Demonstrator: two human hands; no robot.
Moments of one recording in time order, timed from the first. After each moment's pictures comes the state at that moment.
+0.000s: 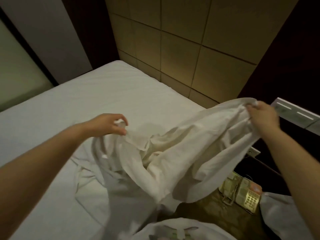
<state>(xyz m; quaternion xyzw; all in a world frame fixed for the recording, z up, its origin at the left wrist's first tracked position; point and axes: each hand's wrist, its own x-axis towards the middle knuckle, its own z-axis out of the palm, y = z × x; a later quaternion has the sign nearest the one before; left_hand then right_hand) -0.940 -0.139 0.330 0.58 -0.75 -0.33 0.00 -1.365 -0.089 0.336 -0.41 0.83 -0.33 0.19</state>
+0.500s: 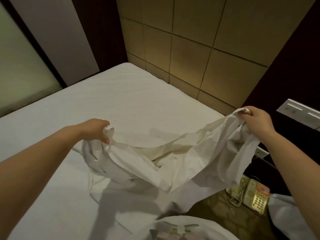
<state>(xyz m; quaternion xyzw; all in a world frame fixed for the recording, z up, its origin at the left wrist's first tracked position) -0.833 -0.145 0.298 0.63 -0.74 -0.20 -0.16 -1.310 -0.080 0.324 -0.49 0.78 -0.33 0.22</state>
